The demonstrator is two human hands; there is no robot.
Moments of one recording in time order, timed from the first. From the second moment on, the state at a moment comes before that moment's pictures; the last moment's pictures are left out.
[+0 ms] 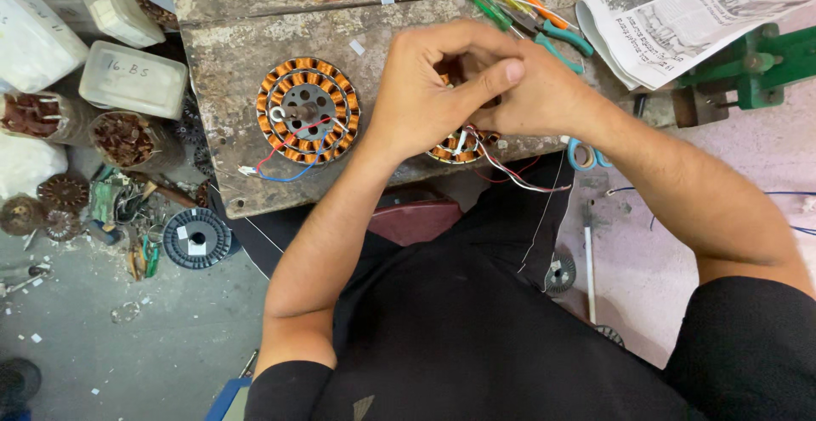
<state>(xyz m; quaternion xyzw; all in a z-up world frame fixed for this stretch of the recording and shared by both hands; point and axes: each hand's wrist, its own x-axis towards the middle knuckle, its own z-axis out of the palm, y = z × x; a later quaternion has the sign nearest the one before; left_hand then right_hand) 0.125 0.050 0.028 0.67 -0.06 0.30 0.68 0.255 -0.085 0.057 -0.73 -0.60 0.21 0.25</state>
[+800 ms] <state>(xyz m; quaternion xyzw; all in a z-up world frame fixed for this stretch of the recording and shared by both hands) 0.105 0.044 0.048 0.82 -0.06 0.42 0.40 0.265 -0.151 0.090 -0.77 -0.62 0.16 0.06</state>
